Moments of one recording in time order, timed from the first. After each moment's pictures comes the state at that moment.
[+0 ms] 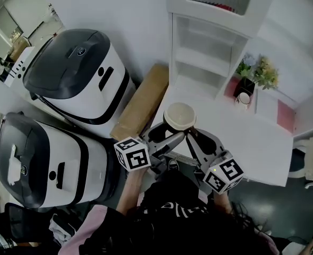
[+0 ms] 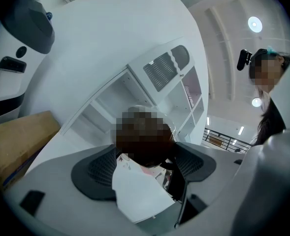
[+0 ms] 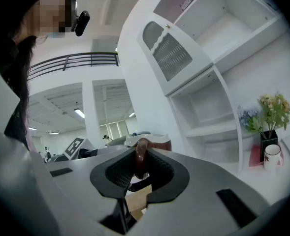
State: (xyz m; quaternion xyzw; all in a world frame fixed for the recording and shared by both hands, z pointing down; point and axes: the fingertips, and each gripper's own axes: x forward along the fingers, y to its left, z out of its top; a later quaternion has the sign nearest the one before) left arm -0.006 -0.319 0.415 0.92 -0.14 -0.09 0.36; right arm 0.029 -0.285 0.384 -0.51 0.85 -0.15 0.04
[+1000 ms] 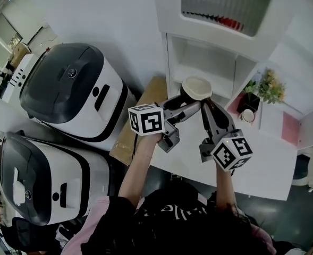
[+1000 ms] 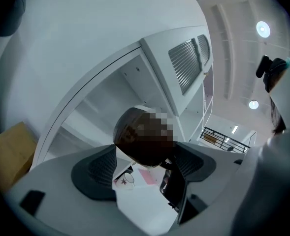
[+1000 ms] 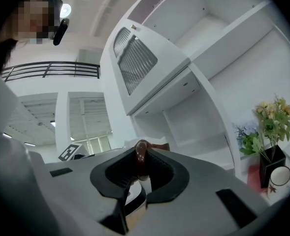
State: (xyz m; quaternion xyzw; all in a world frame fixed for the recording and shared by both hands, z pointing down) left arm 0.110 -0.499 0.377 0.92 -0.08 -0.06 0.37; right arm 0.144 -0.460 0.348 -0.60 0.78 -0.12 0.13
